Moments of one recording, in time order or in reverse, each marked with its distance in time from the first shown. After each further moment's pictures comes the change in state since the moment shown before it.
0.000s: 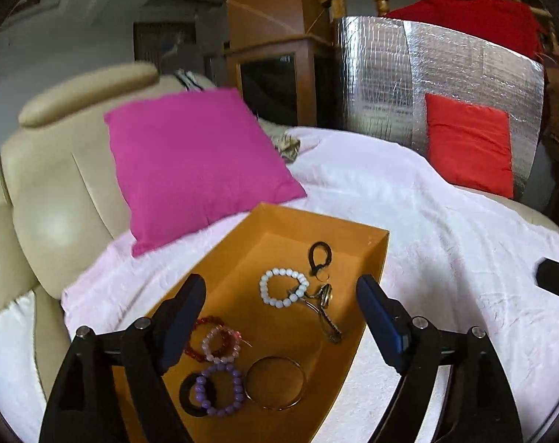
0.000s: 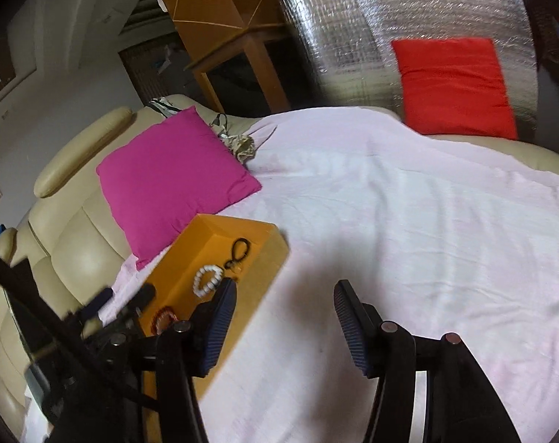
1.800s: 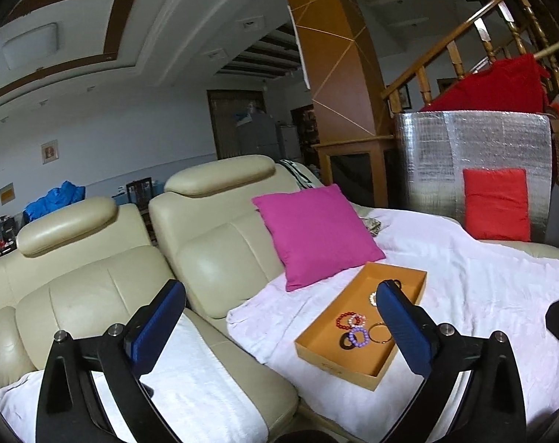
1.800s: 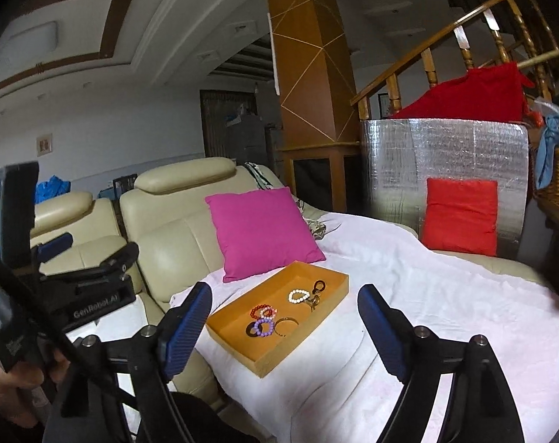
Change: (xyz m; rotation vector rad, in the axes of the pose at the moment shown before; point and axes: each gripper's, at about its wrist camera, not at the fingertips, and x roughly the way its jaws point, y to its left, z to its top) left arm -0.357 0.115 -0.025 -0.036 -0.254 0.281; right arm -0.298 0.180 -0.127 -0.307 -0.354 0.055
